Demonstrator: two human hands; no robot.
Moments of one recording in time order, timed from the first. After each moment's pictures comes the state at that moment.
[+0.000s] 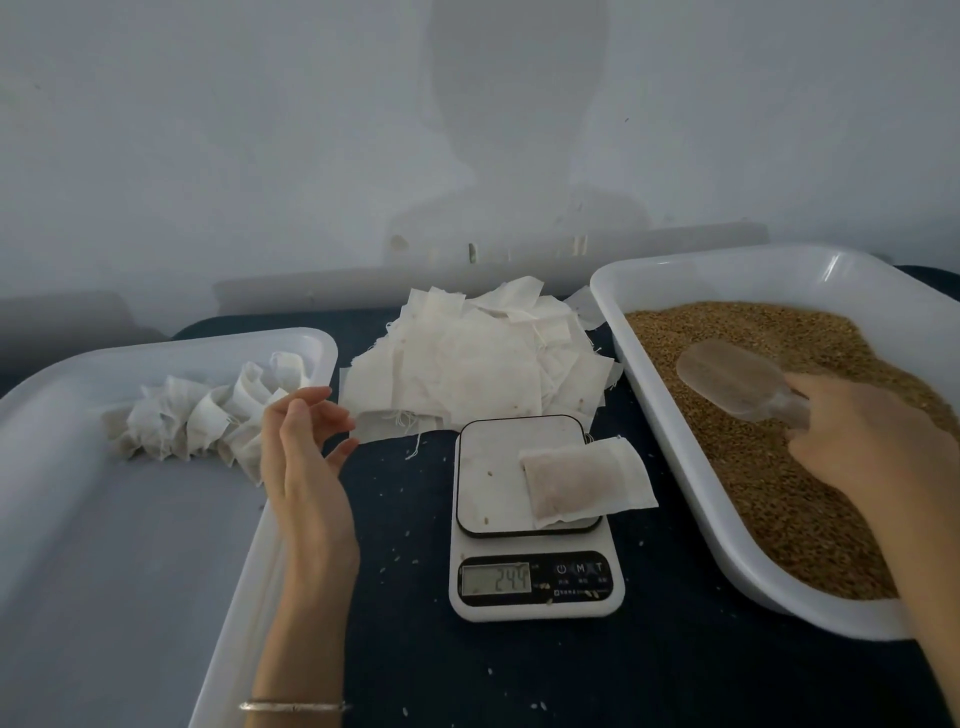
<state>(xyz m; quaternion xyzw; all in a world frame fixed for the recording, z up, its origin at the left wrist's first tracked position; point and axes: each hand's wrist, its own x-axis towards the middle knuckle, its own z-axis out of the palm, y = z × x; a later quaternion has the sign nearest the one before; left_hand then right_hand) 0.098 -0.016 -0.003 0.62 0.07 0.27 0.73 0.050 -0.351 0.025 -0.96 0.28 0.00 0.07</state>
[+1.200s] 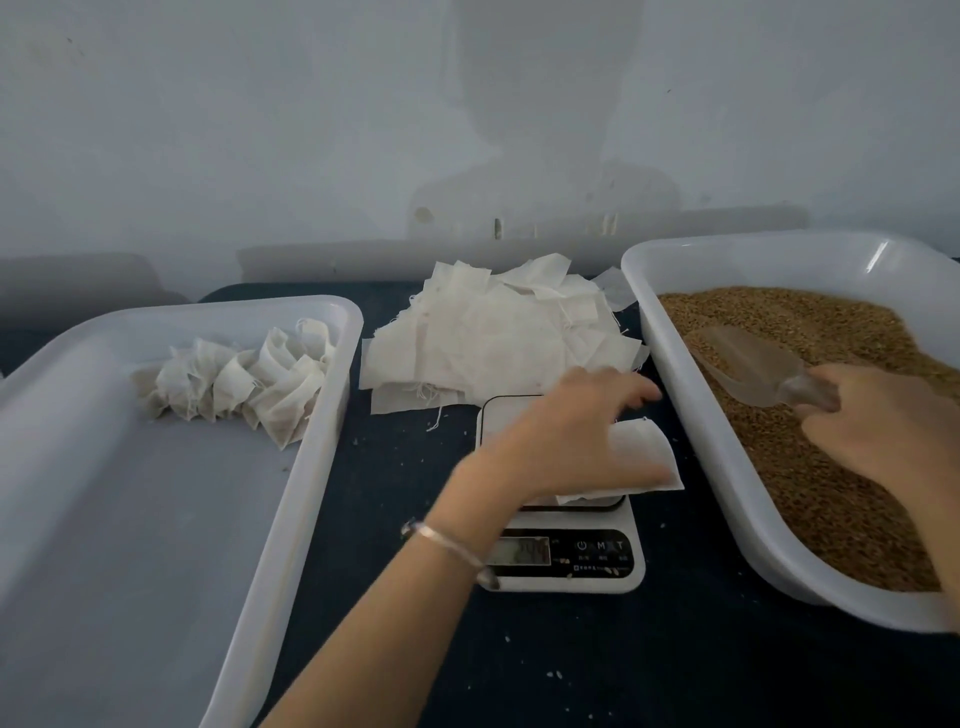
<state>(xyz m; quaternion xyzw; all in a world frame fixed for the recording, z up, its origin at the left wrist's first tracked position) 0.105 -0.116 0.018 0.87 -0.38 -0.10 0.30 0.054 -0.352 0.021 -0.96 0.25 0.01 0.12</state>
